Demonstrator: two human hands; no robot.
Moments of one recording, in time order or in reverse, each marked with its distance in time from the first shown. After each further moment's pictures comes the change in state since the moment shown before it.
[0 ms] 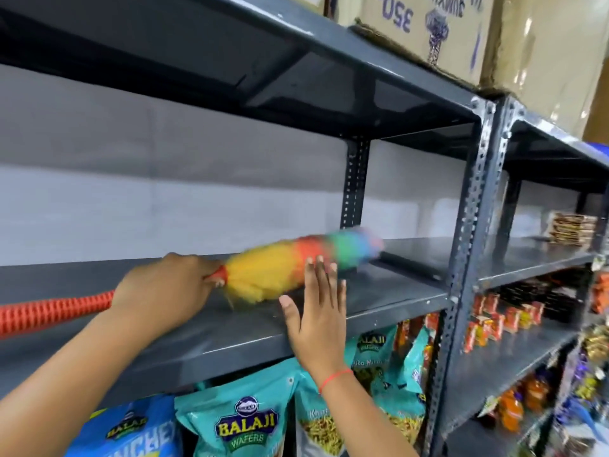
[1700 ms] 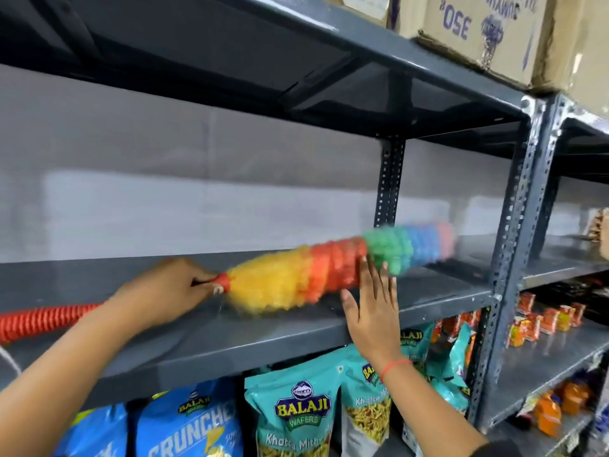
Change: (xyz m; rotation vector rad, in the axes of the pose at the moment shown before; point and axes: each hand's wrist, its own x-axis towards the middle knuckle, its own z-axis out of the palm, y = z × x) left_hand -0.012 -0.102 0.000 -0.299 -0.145 0.010; right_hand -0.002 -0.002 0.002 -0.065 -0.061 0.038
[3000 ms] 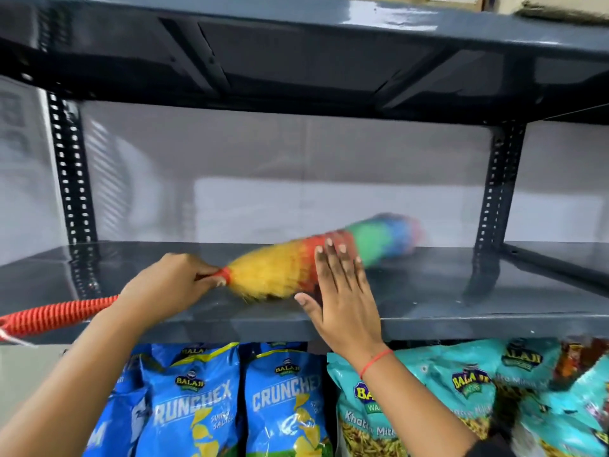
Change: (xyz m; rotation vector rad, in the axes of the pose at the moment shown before) left_hand -0.106 -0.051 -0.048 0.227 0.235 -0.227; right_hand -0.012 -0.142 0.013 0.089 -0.078 -0.445
